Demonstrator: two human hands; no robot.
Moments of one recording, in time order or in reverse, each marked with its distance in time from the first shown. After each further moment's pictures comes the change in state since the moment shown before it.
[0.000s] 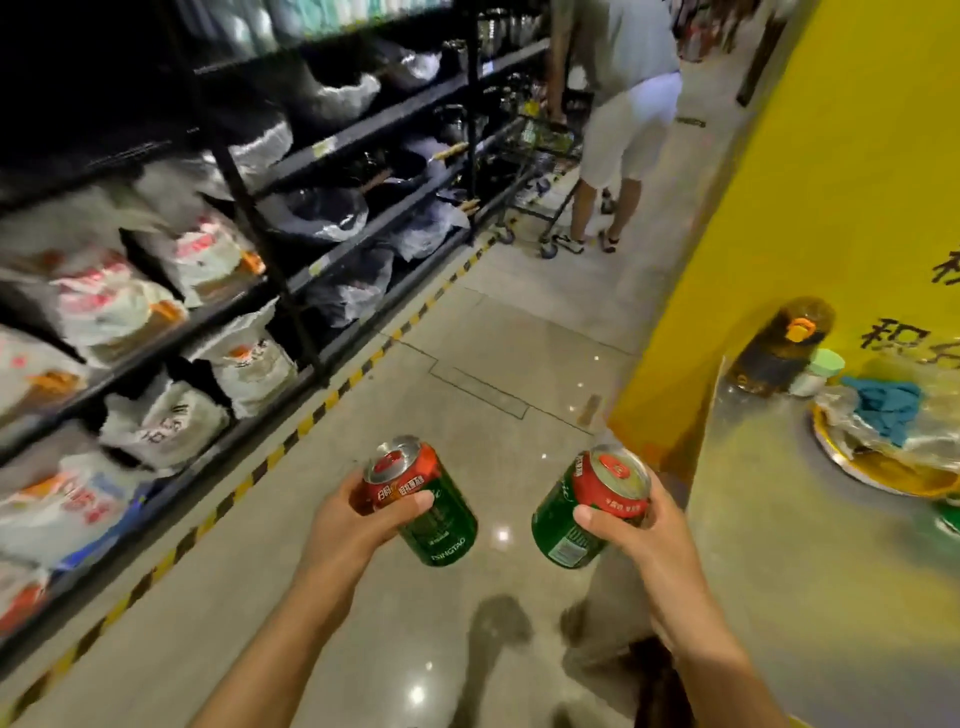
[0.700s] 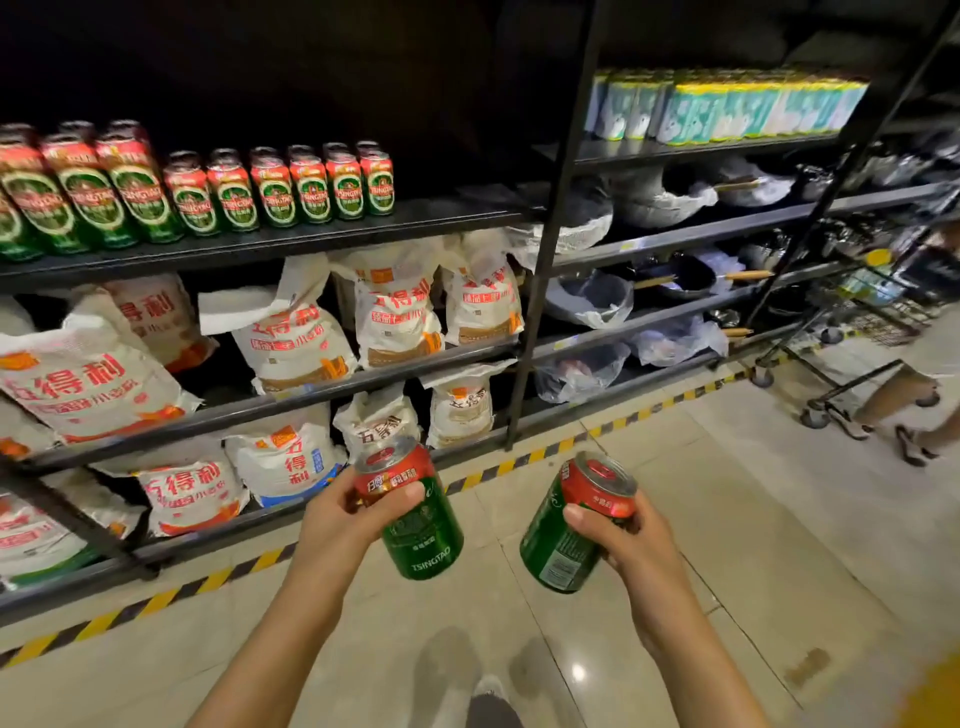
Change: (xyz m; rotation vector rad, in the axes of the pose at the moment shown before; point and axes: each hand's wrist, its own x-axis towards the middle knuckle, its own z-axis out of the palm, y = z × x) left_hand 0.097 0.057 -0.250 -0.238 0.661 0.114; right_hand 0.176 -0.045 0.340 -0.137 -0.630 0.002
